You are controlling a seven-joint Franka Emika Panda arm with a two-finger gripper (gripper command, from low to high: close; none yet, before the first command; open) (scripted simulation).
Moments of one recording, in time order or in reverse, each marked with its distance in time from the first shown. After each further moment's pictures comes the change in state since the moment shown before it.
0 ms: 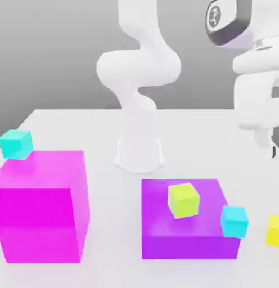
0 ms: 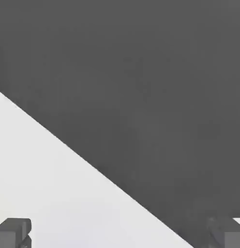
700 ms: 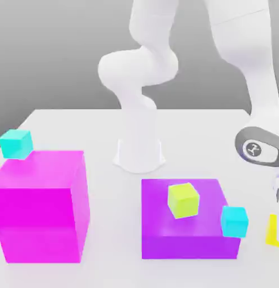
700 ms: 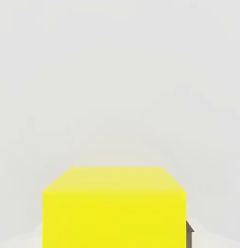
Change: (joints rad) arm 0.217 0.507 -0.028 0.003 -0.197 0.241 0.012
